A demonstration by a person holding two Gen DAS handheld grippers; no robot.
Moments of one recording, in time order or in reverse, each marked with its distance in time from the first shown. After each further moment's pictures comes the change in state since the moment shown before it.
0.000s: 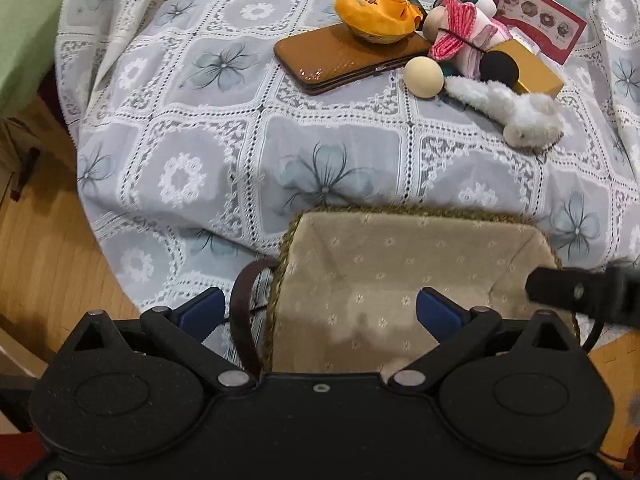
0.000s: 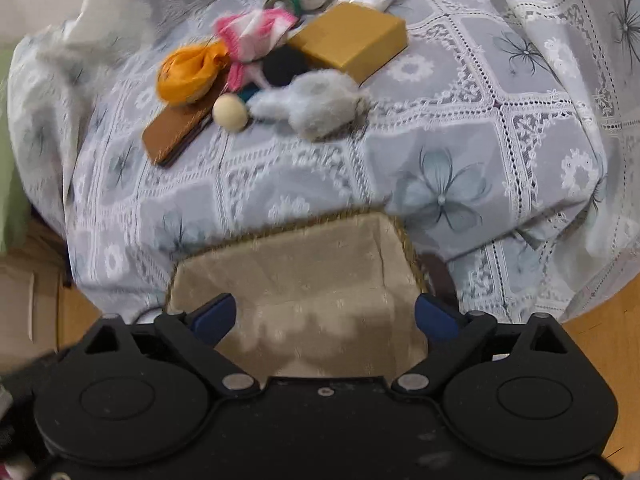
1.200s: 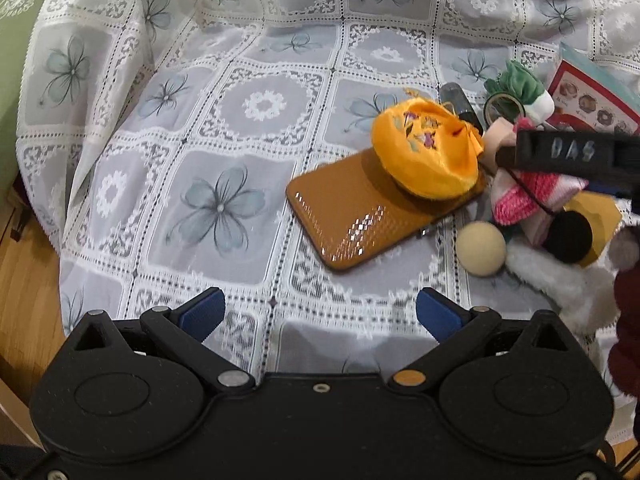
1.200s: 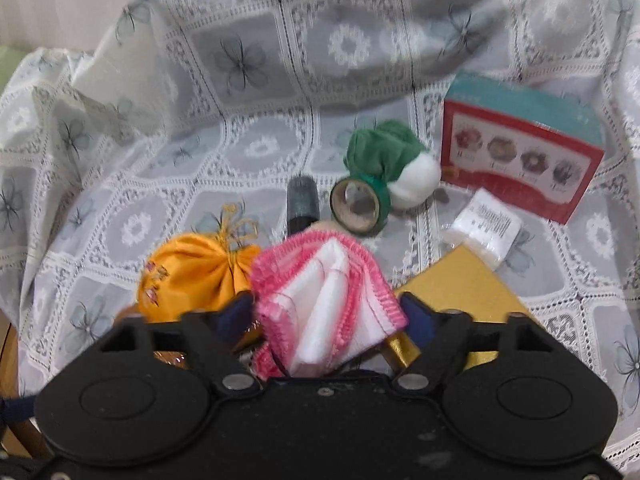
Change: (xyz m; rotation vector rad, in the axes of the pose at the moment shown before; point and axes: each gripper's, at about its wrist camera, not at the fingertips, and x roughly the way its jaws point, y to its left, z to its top) left arm 0.043 0.014 0.116 -0.023 -0.134 0.027; right arm 0.093 0.088 0.170 -0.277 -0.300 -0.043
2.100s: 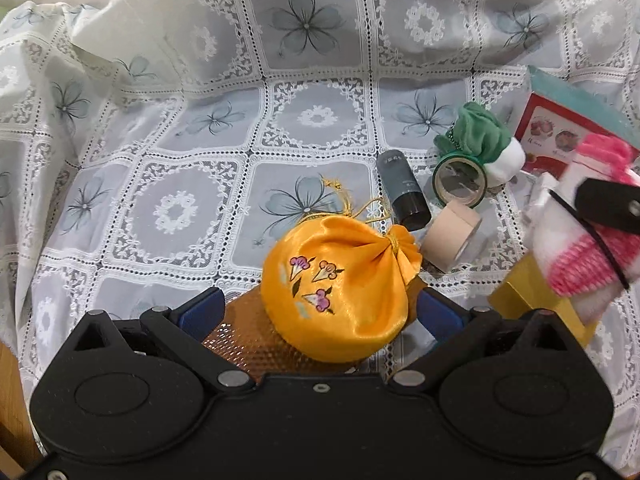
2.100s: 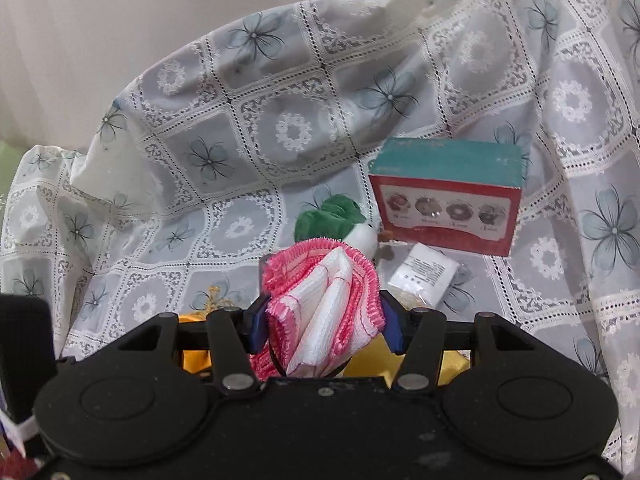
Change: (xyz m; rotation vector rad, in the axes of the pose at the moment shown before) left arm 0.036 -0.063 0.062 0.117 -0.098 -0.037; right arm -0.060 -0.049 0.010 0.157 -0.166 0.027
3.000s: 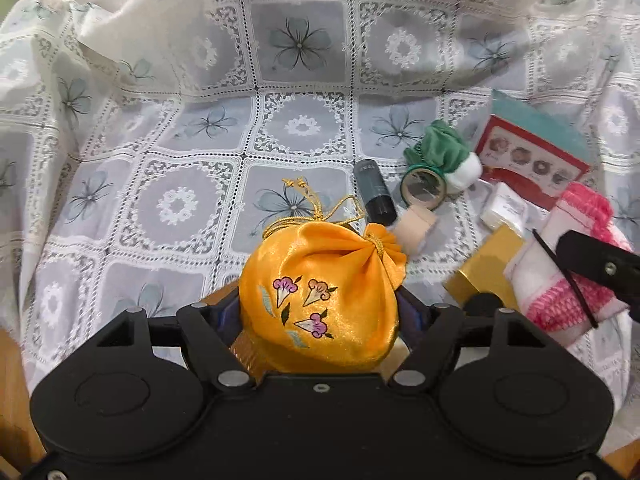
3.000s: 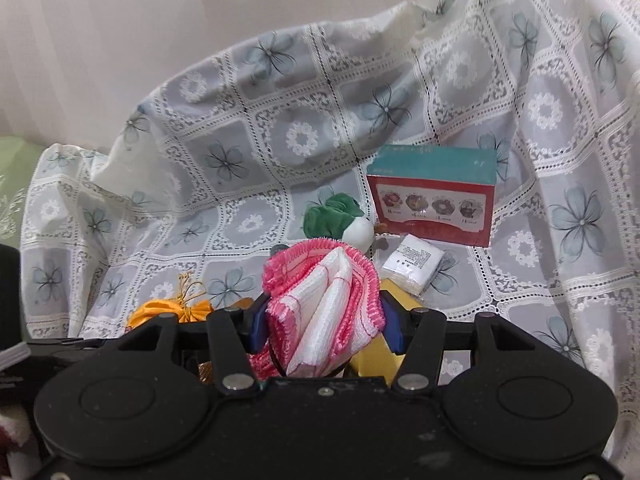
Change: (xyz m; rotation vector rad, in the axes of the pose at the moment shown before) left arm -0.053 0.014 -0.005 -0.034 -0.003 -0.102; right arm -0.058 0.006 -0.020 -0.027 -0.045 0.015
